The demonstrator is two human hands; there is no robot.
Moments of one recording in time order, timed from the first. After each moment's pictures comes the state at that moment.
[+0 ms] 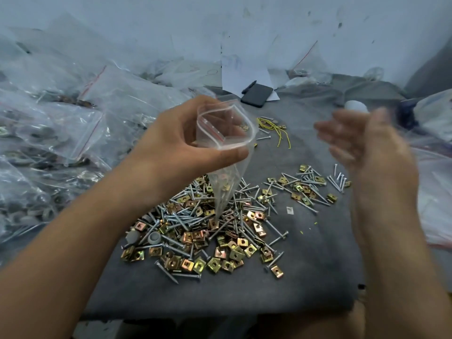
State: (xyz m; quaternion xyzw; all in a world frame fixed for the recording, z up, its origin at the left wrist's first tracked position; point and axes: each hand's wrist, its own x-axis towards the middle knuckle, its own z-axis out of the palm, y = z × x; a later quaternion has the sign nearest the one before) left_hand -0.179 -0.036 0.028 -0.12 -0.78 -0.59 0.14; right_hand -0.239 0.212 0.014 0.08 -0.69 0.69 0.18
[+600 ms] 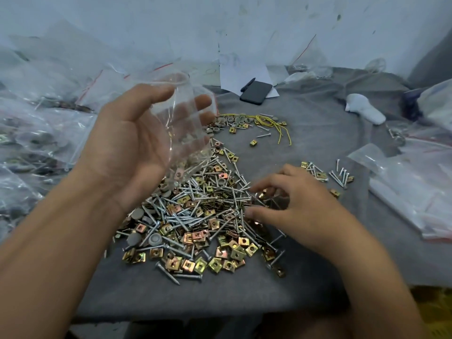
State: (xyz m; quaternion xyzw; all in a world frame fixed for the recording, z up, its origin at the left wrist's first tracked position) left_hand -0.186 -0.058 0.032 -0.01 -0.55 -0.83 0.10; right_hand -0.229 0.198 -0.026 0.26 -0.93 0.27 -0.03
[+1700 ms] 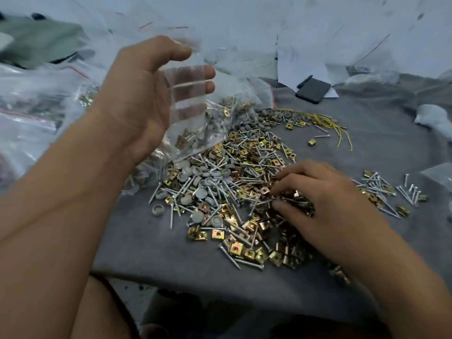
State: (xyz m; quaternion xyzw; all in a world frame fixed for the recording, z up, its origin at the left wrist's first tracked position) left_hand -0.162 -0.134 0.046 0.07 -0.62 -0.76 0.20; right_hand -0.204 0.141 -0.014 0.38 -0.91 0.15 0.05
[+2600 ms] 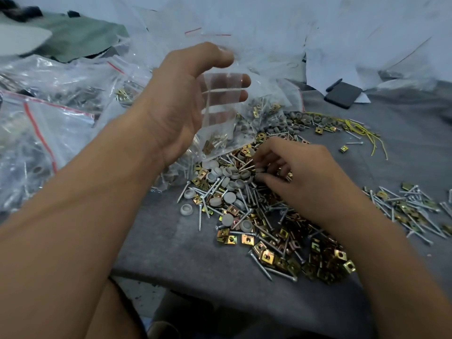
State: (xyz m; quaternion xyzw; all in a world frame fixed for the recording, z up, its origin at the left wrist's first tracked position) left_hand -0.157 -0.140 0.040 0.08 -0.63 -0.75 0.18; right_hand -0.237 0.060 -0.024 0.45 -0.85 0.27 0.02
